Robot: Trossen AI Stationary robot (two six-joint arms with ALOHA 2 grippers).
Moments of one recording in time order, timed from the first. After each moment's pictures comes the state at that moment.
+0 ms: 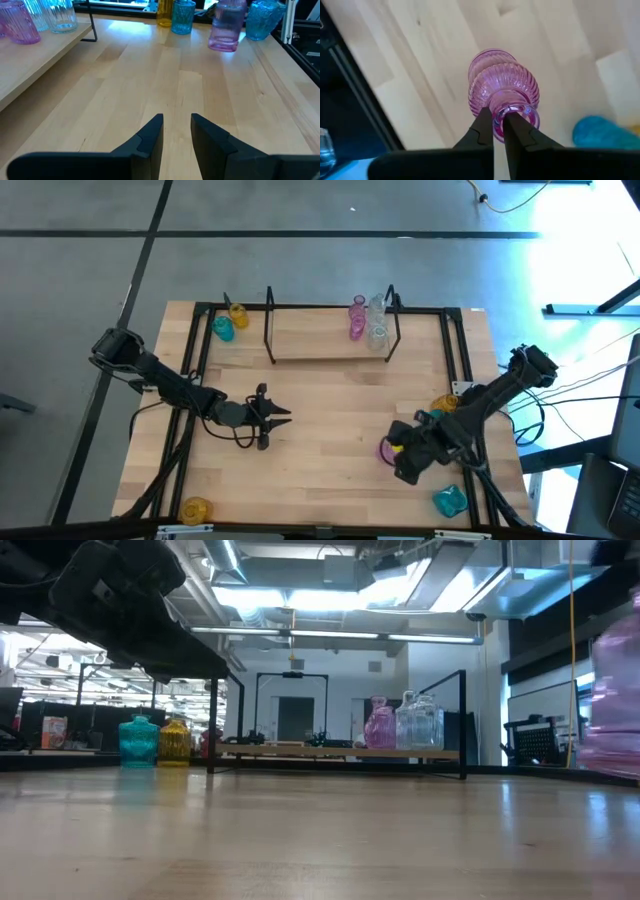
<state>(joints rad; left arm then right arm) -0.41 1.35 0.36 0.59 -0.51 -0.28 0.65 1.52 1.31 -1.17 0.09 1.07</state>
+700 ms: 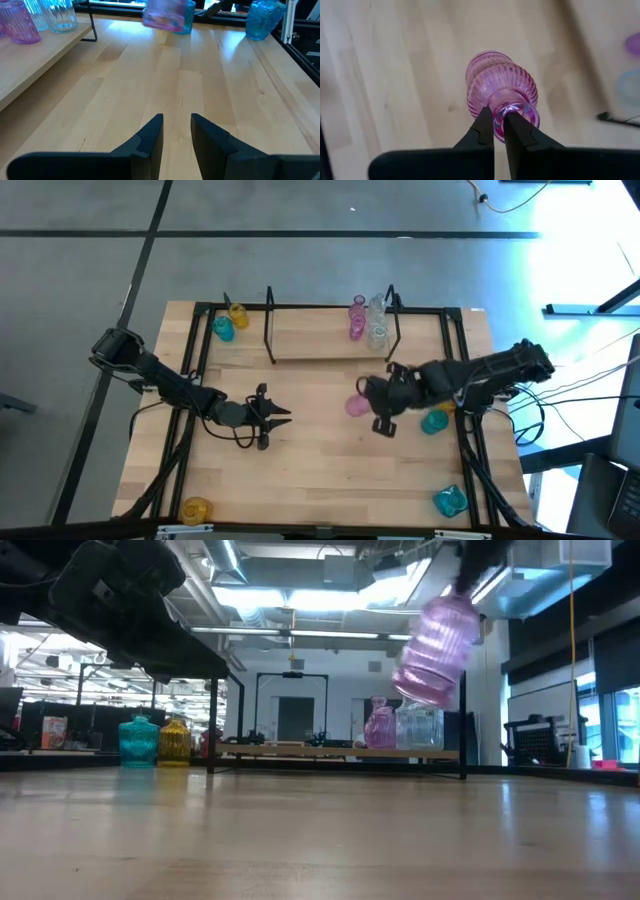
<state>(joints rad) -0.41 1.35 0.36 0.59 -0.51 -0.28 0.28 1.52 1.50 -1.18 0.22 0.50</state>
